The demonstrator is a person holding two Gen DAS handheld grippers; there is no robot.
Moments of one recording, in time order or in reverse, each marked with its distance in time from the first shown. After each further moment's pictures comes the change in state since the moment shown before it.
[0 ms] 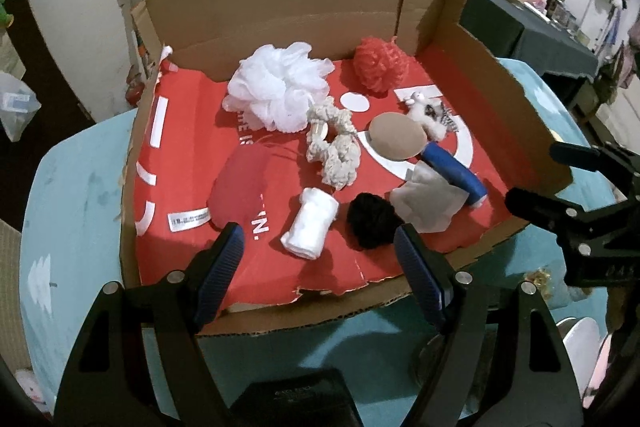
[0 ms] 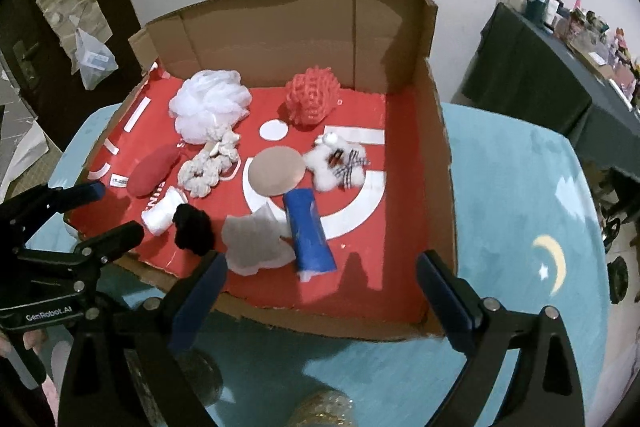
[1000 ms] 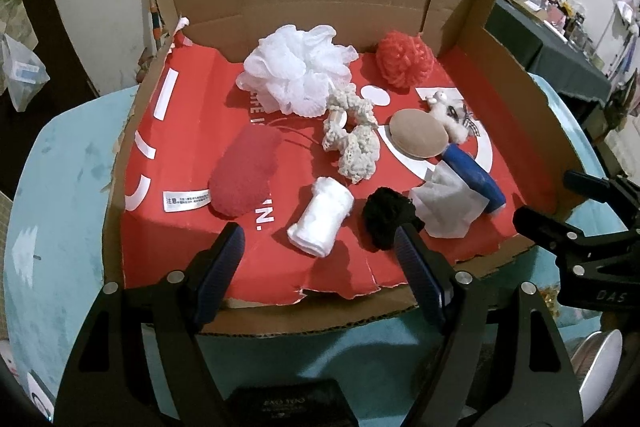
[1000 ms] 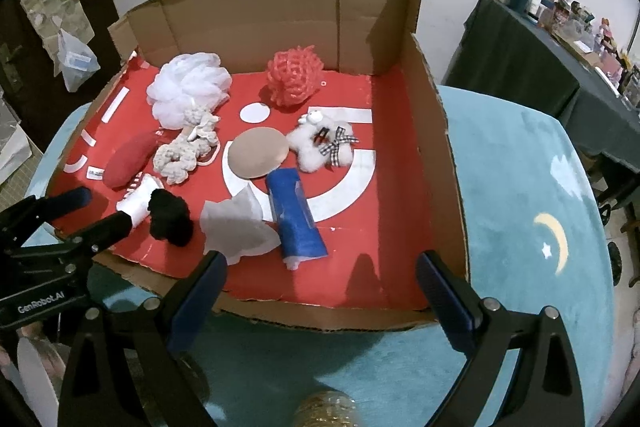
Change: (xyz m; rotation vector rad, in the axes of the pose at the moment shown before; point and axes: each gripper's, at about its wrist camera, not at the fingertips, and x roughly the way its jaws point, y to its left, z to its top) left arm 0.016 0.008 -0.010 -0.087 -0.012 0.008; right arm 0.017 0.001 -0.014 0.029 0.007 -0.064
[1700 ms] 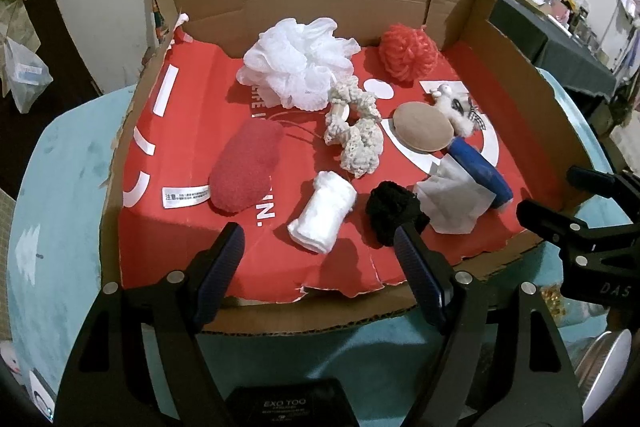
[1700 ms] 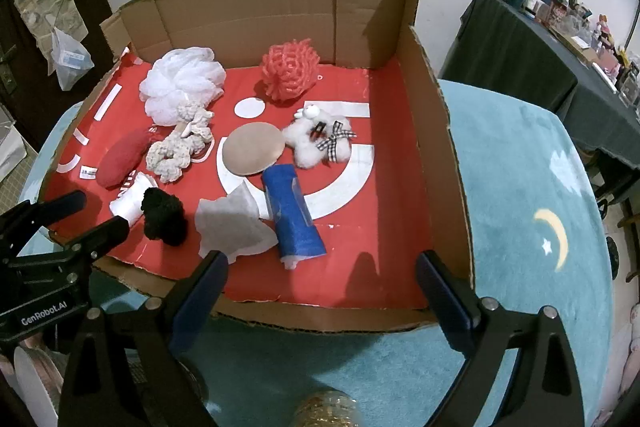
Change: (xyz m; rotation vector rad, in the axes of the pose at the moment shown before) left arm 0.005 -0.003 -0.002 0.010 0.014 0.022; right arm 0.004 0.000 0.001 0.012 0.018 -0.014
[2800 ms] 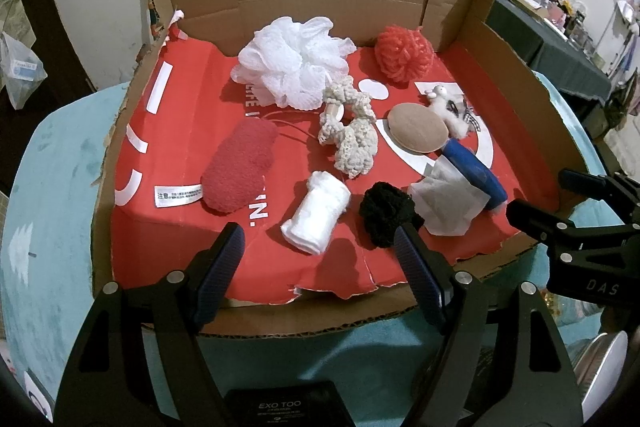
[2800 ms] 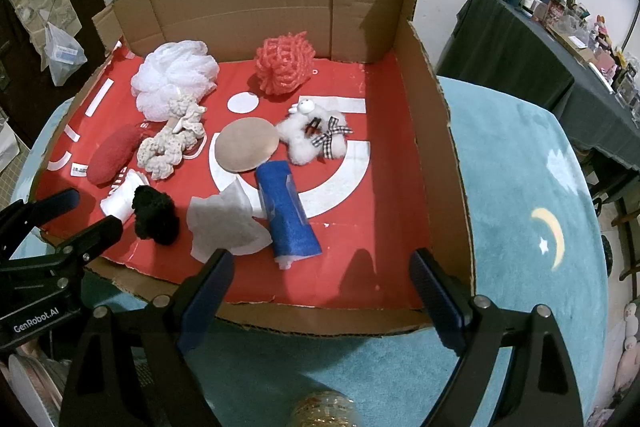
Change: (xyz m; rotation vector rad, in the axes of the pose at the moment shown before) left arm 0.001 0.000 0.000 -0.013 0.002 -0.026; right arm 0.005 0.002 0.001 -0.005 0.023 -0.028
